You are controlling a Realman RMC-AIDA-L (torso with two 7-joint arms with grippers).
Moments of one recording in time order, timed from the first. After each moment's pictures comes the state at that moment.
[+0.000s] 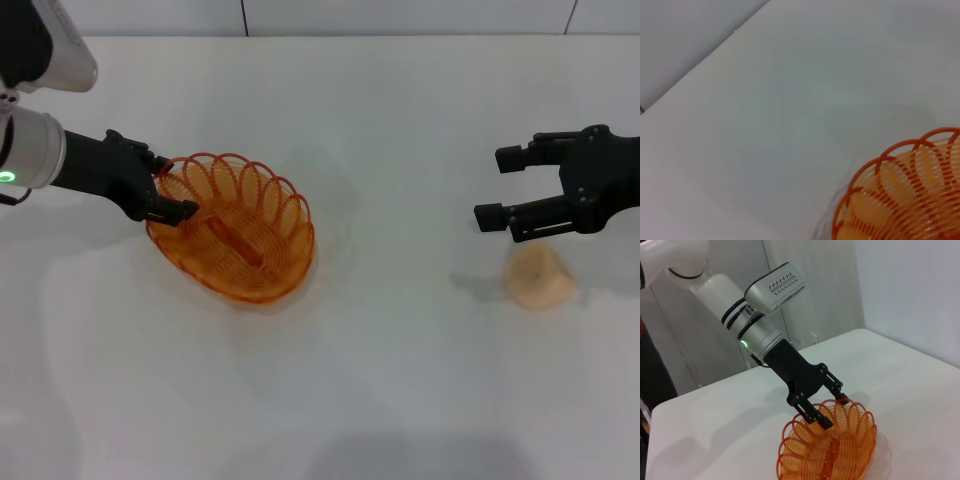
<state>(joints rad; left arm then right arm) -0.72 -2.03 0.81 0.77 2.53 1.27 -1.62 0.40 2.01 -1.09 -1.30 -1.86 -1.60 1.92</state>
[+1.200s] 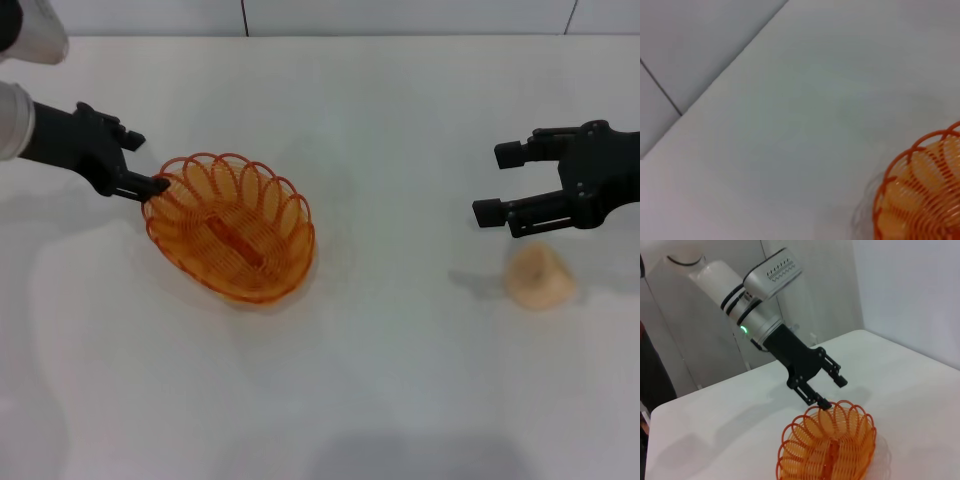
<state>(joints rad) -0.74 -1.98 0.82 0.79 2.53 1.29 -1.61 0.40 2.01 -1.09 -1.31 -1.86 -1.60 1.94</state>
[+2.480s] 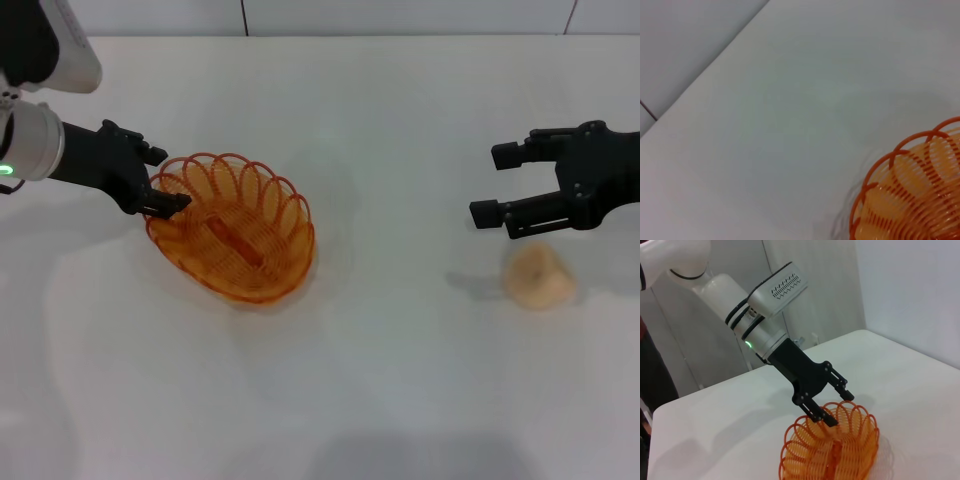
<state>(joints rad) -0.72 -2.03 0.85 0.80 2.54 1.23 -1.58 0.40 2.01 -1.10 -1.33 -1.86 -1.60 1.95</state>
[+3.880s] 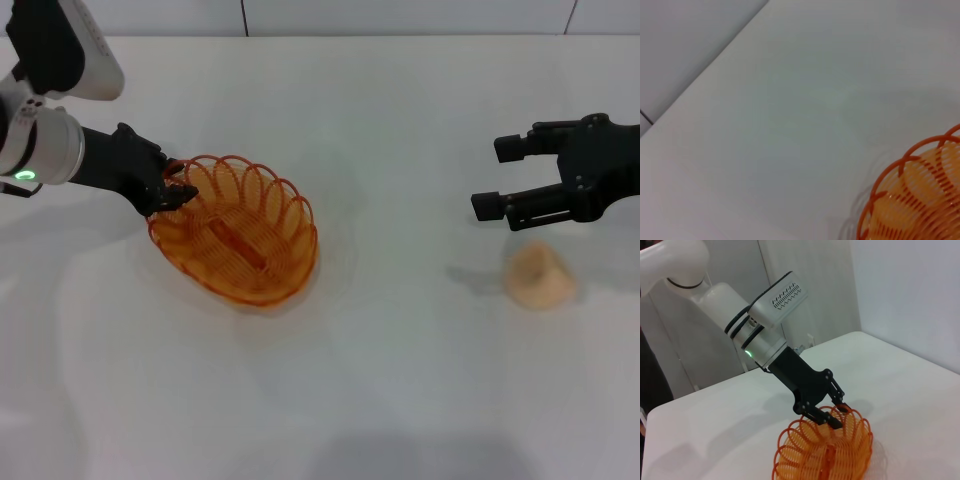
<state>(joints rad) -0.73 -2.06 0.86 0.77 2.54 1.17 -1.59 0.40 2.01 -1.10 -1.34 -1.86 -1.60 1.96</state>
